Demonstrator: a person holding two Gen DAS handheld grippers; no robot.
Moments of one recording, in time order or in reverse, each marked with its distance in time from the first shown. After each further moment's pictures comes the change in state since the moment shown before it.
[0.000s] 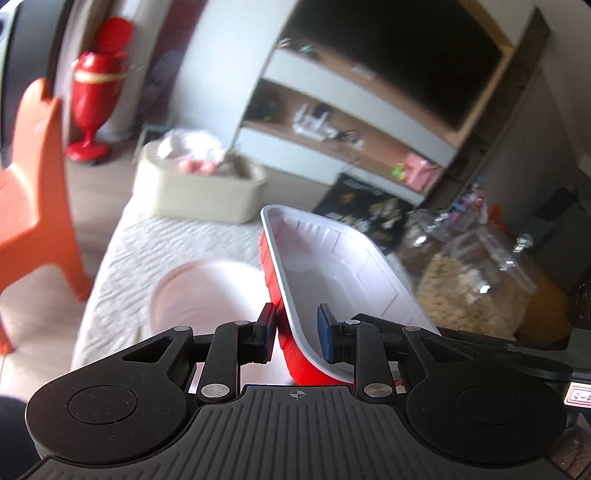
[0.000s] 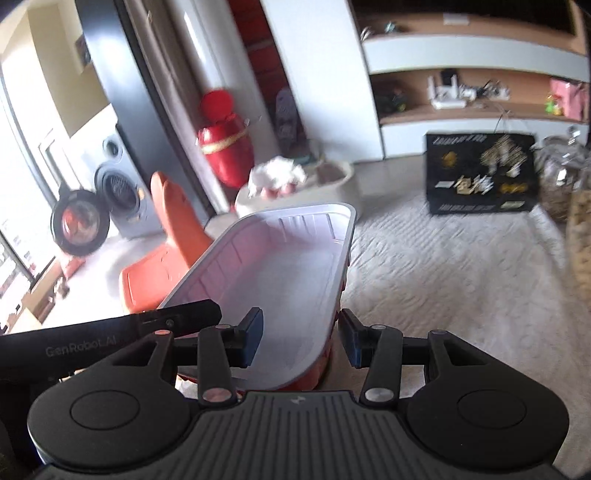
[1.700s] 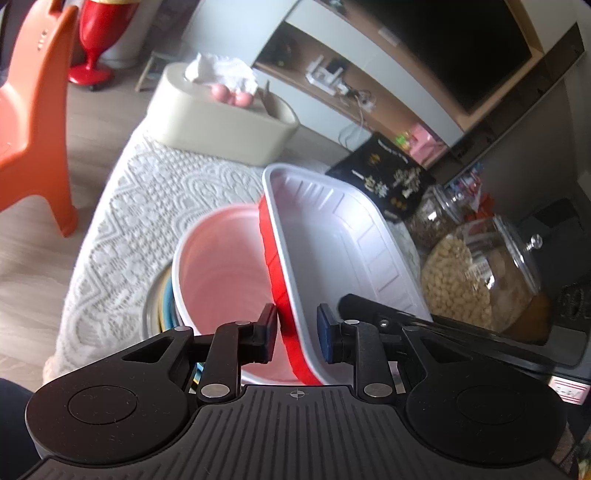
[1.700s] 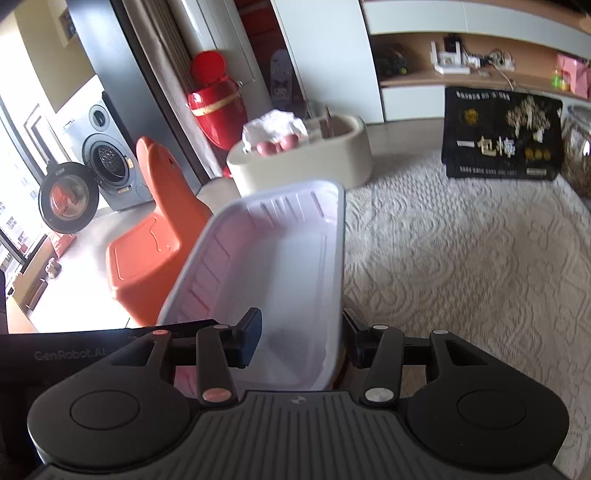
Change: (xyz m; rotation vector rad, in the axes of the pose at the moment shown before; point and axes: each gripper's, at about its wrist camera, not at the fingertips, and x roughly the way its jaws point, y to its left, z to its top) left arm 0.043 0.063 0.005 -0.119 0.174 -0.098; right arm 0.055 0.009 -0.006 0.021 0.103 -0.026
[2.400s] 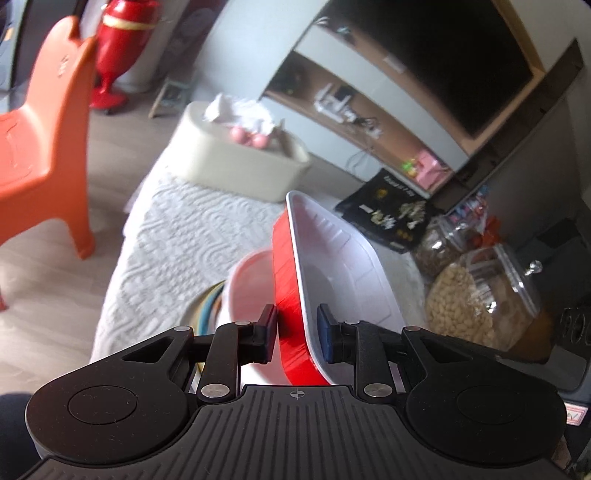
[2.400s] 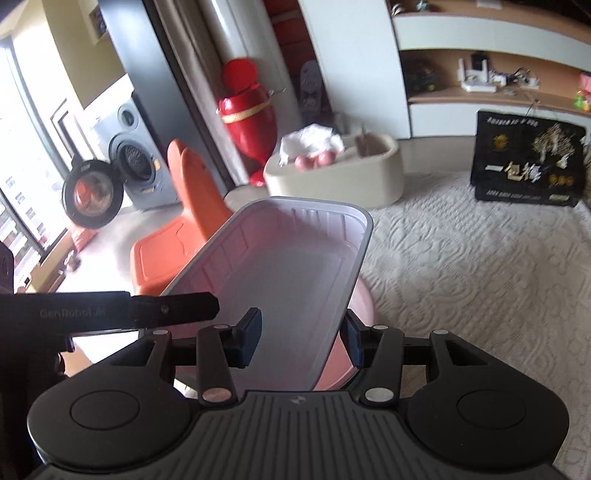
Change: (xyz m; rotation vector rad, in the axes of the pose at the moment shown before) left arm -0.037 0.014 0.011 -0.020 -0.085 0.042; right arm -0.011 0.025 0.004 -0.070 -0.028 0.071
